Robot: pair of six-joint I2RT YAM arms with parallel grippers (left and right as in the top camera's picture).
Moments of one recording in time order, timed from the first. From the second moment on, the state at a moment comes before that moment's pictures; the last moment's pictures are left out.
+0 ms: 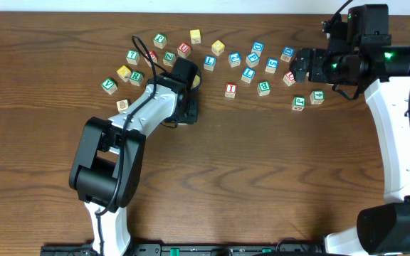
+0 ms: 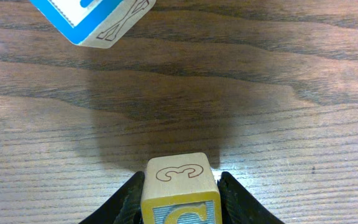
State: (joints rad) left arm -0.38 2.02 1.37 -0.70 0.01 -0.30; right arm 0.04 1.67 1.70 -1.05 -0.19 0.13
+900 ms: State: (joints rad) left arm -0.38 2.02 1.37 -0.70 0.01 -0.25; right arm 0.04 1.67 1.70 -1.05 -0.19 0.13
